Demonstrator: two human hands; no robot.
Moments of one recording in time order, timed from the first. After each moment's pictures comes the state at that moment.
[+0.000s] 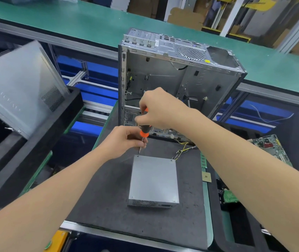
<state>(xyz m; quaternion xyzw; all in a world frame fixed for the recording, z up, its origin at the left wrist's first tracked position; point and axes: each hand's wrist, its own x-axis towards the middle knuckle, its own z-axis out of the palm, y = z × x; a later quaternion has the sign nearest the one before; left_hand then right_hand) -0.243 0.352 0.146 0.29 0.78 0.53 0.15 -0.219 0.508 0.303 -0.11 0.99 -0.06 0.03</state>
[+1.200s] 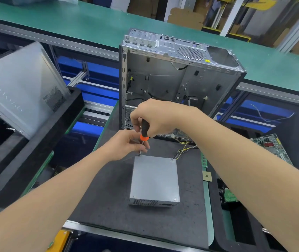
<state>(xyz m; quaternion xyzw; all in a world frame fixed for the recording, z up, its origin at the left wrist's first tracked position) -0.239 0.352 0.144 0.30 0.79 0.50 0.20 -0.214 0.509 0.308 -0.25 0.95 0.00 0.16</state>
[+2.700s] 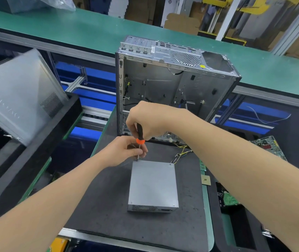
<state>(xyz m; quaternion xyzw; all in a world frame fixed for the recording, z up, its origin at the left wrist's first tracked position) -0.241 0.352 0.139 0.30 0.77 0.52 0.22 -0.221 0.498 0.312 -0.26 0.95 0.04 0.15</state>
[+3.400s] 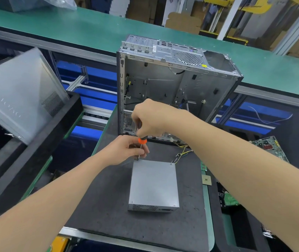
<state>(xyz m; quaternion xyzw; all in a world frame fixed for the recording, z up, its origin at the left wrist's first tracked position) -0.245 0.354 0.139 0.31 0.77 0.50 0.23 -0.221 0.498 0.307 -0.18 0.98 0.01 0.13</state>
